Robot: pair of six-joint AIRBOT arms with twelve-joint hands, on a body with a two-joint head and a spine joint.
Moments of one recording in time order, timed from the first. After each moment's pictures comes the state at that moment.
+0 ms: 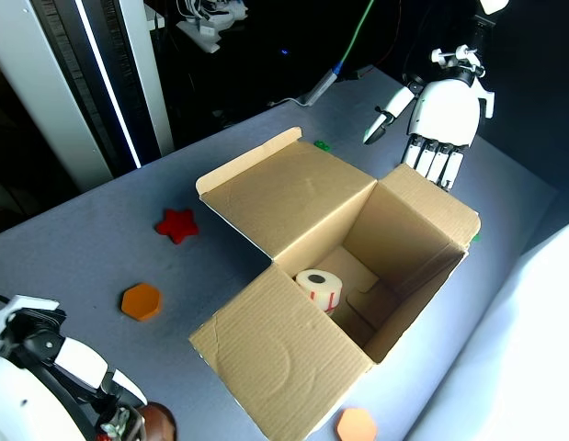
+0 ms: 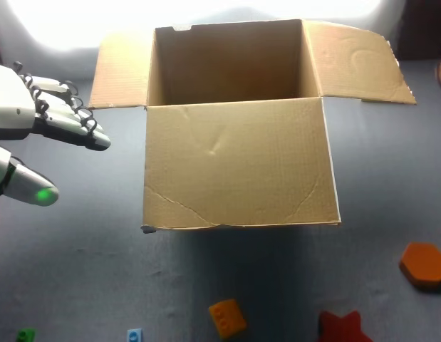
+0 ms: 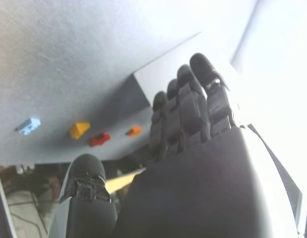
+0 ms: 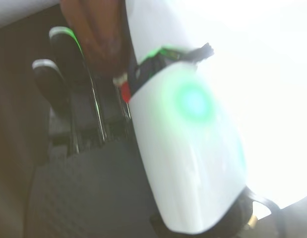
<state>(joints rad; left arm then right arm) 0.35 -0.98 1.66 1.63 -0.88 -0.39 -0.13 -0.82 1.05 1.19 0.49 -1.73</state>
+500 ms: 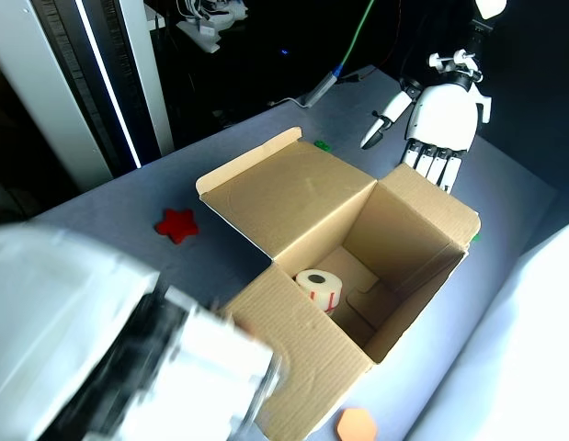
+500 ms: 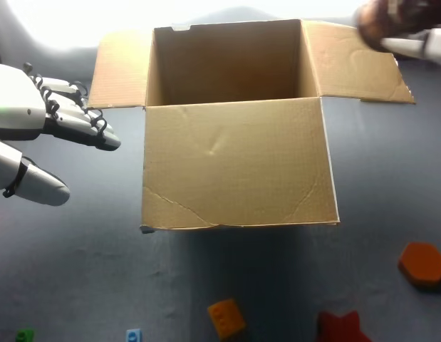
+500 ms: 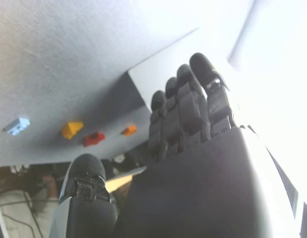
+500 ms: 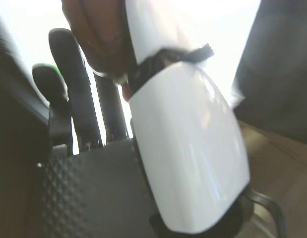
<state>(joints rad) 0.37 -0.99 1.65 1.60 -0.87 -0.39 -0.16 -0.89 1.05 0.22 0.70 -1.08</state>
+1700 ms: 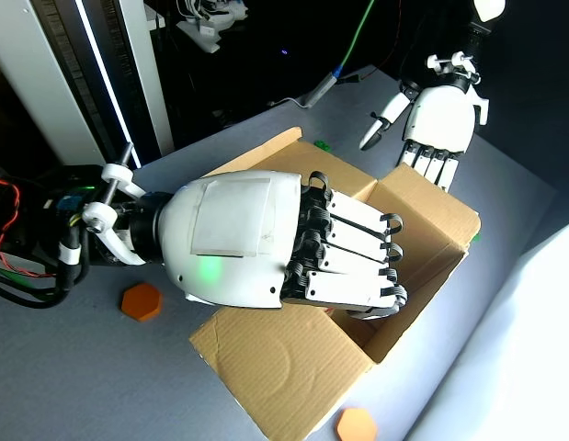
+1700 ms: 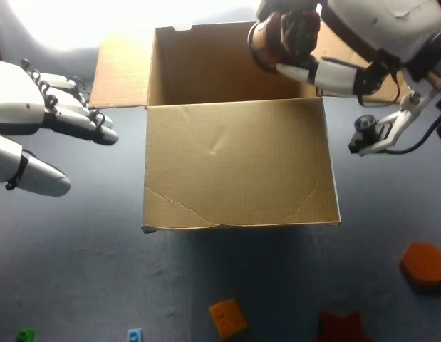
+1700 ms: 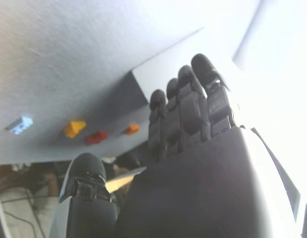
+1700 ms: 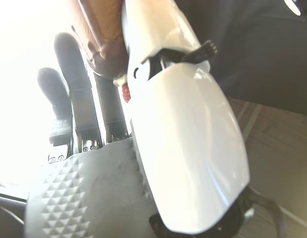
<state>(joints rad) 0.36 -1.00 1.68 1.56 -0.85 -0.38 -0.25 -1.21 1.25 0.11 0.91 -0.98</state>
